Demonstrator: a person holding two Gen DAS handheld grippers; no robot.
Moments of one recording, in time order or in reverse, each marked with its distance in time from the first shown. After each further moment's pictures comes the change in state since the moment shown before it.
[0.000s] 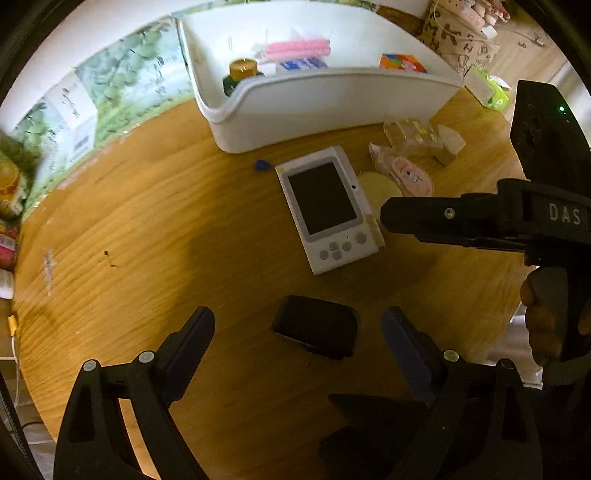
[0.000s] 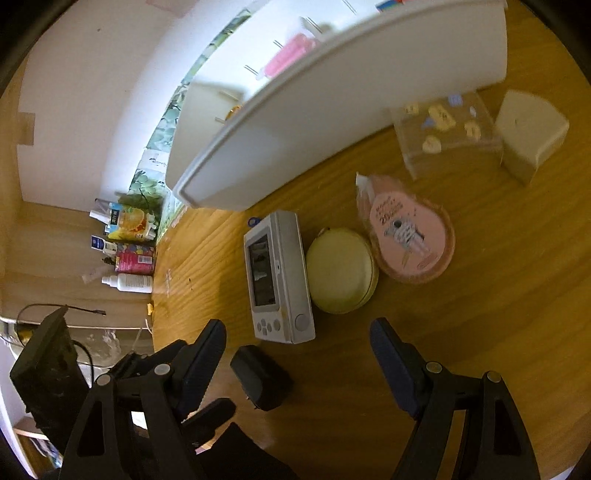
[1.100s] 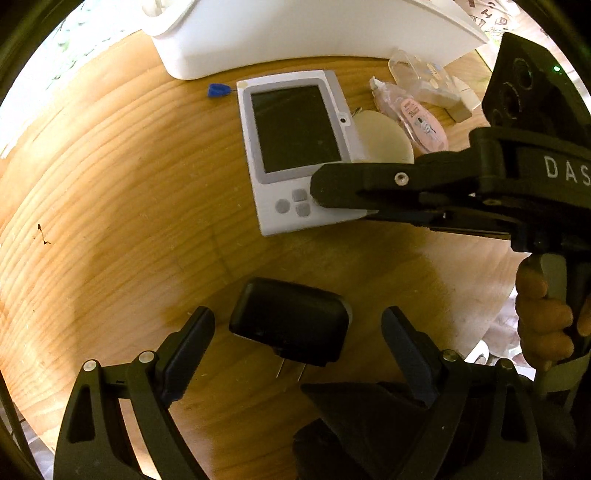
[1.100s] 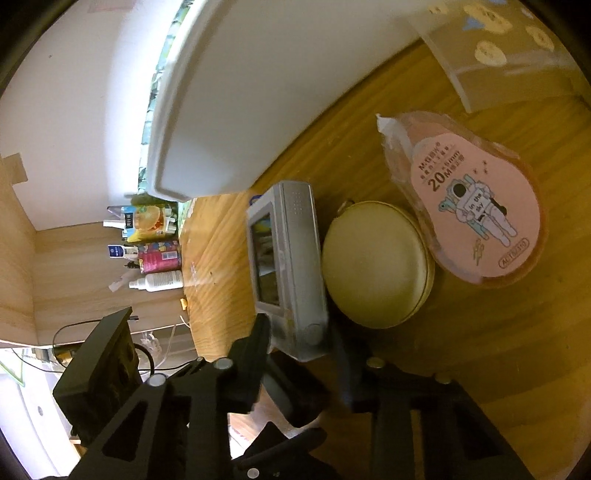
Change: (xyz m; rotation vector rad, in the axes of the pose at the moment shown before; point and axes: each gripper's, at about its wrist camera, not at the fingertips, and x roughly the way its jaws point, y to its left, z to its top) left arm 0.055 -0.009 0.007 -0.031 0.239 -0.105; right arm 0.044 -0.018 0.014 0.132 0.161 0.185
